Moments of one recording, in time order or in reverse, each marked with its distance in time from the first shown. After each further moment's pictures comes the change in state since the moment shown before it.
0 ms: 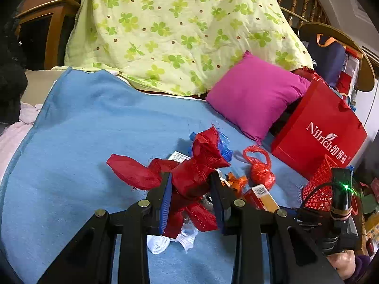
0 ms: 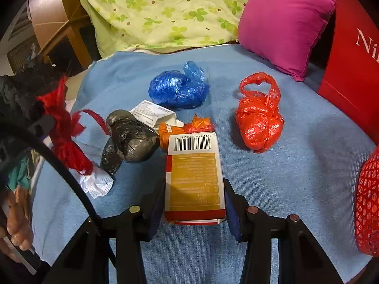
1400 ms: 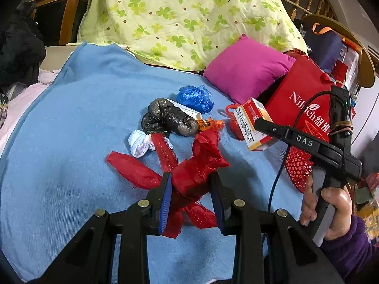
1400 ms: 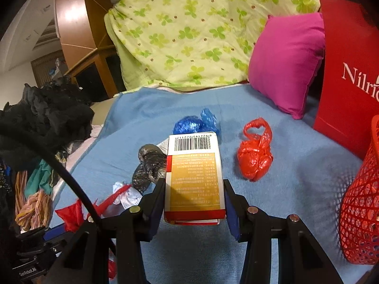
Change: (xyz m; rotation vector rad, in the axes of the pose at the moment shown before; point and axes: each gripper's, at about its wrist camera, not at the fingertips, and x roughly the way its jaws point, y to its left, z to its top) left arm -0.076 -0.048 -0.094 -0.048 0.094 0.034; right arm -0.076 -0.003 -0.005 -0.052 -0.231 0.101
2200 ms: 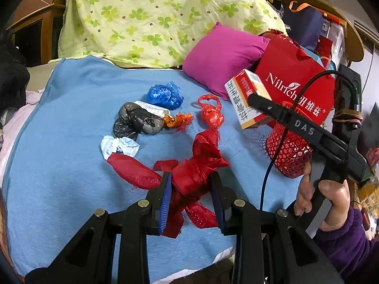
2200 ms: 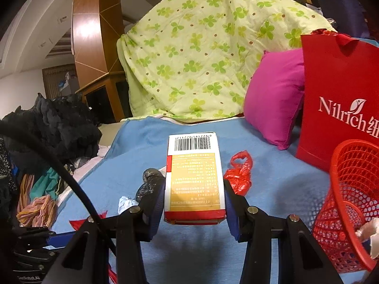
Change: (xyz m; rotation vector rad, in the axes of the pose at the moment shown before) left arm -0.009 -0.069 0.001 0.121 0.049 -0.007; right arm -0.070 -0.015 -0.003 -0.045 -0.190 0.006
